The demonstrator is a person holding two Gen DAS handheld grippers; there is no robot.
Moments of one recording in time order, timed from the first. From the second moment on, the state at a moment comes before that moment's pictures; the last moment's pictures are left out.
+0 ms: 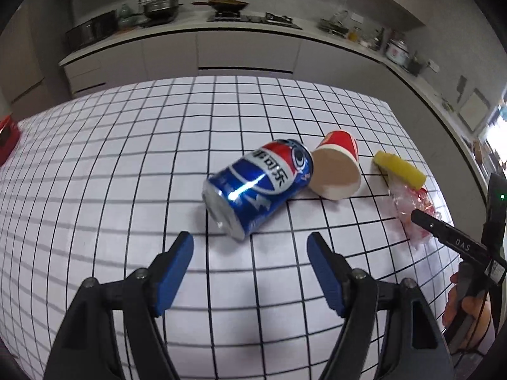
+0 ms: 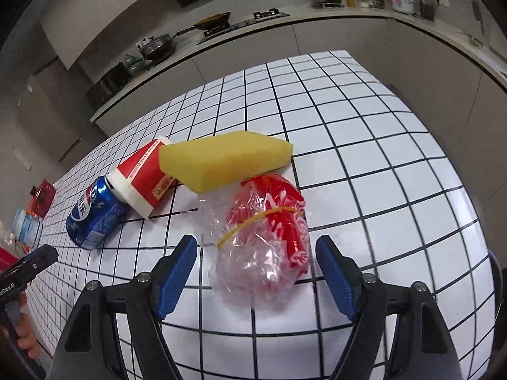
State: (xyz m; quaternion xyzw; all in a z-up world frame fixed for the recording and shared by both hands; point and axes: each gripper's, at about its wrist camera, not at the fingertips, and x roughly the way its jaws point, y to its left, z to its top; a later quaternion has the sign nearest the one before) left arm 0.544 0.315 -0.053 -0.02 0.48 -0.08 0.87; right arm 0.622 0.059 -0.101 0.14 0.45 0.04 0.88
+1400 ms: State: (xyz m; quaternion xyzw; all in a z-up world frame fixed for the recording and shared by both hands) left arm 0.627 0.299 -0.089 0.06 0.49 -0.20 0.85; right arm 0.628 0.070 -0.108 0.15 0.45 -0.03 0.88
